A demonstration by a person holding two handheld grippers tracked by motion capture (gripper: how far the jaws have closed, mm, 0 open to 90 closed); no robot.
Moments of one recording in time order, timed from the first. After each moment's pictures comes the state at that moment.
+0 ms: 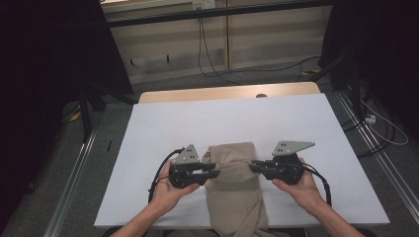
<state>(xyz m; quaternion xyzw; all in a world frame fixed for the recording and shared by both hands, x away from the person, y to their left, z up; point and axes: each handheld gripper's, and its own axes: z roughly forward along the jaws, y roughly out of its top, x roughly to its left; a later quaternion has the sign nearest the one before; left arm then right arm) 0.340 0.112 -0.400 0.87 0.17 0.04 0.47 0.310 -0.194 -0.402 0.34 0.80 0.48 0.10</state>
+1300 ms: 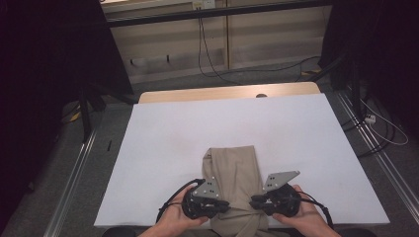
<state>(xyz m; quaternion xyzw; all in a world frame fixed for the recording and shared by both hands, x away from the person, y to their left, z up) 0.286 0.086 -0.436 0.91 0.10 -0.03 0.39 0.258 -0.176 -0.439 0.30 0.87 0.38 0.04</state>
